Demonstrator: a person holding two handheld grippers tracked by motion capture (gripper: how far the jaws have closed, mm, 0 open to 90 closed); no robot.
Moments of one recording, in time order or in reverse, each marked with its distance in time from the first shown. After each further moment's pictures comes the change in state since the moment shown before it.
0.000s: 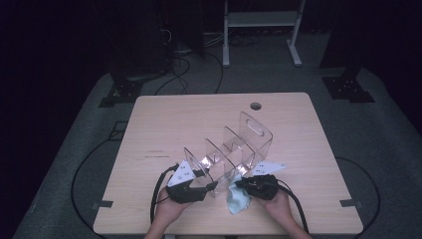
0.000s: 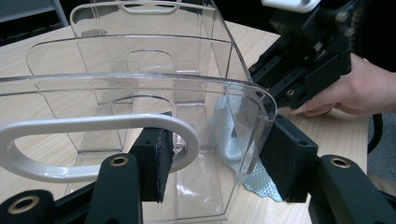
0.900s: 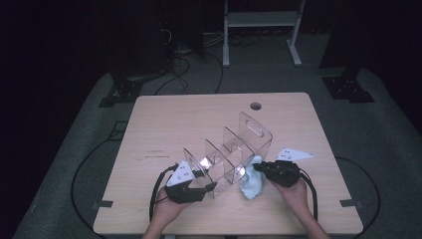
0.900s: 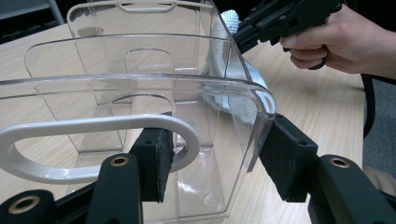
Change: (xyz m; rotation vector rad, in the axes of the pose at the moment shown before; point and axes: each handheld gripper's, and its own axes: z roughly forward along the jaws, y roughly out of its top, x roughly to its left) left arm 0.000 0.001 -0.003 0.026 -0.011 0.015; right arm -0.040 0.010 -0.047 -0.127 -0.091 0.080
